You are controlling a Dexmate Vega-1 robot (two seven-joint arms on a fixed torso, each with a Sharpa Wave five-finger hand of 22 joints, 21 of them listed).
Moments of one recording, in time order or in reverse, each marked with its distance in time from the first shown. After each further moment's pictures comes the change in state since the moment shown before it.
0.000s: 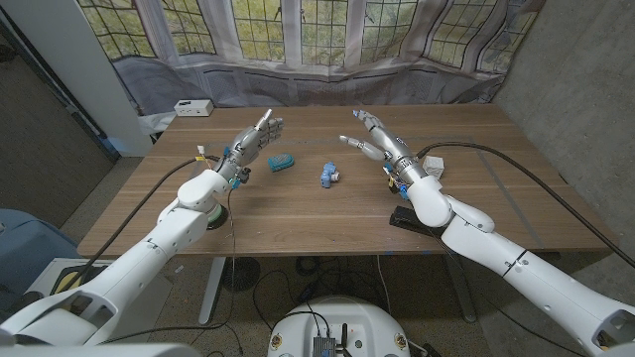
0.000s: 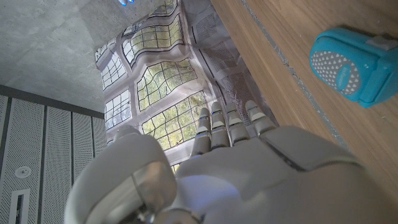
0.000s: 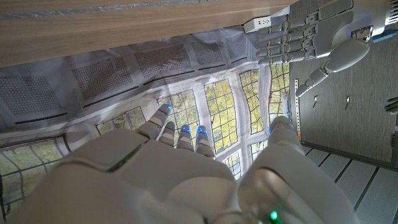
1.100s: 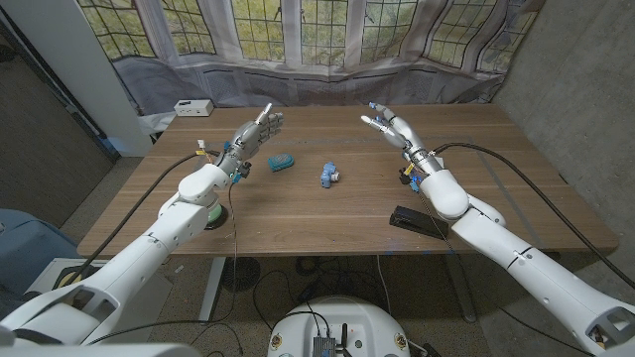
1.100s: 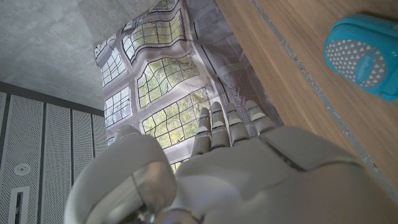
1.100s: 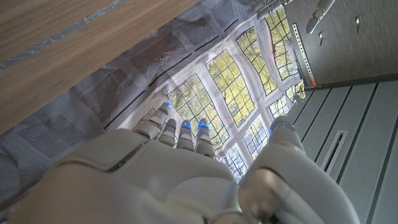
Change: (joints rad) left arm -0.020 -0.005 -0.004 -0.013 -0.004 0.026 0.017; left_hand -0.005 -0.005 0.003 -0.003 0.000 0.000 0.000 0.000 0.000 0.000 0.000 0.000 0.000 0.000 0.000 0.000 0.000 0.000 0.000 0.000 0.000; right arm 0.004 0.044 0.104 0.153 0.342 0.249 0.086; right_hand 0.004 -0.004 -0.007 0.000 0.000 0.089 0.004 0.016 0.000 0.063 0.002 0.006 -0.009 0.040 0.000 0.000 -0.005 0.037 -0.001 -0.012 0.000
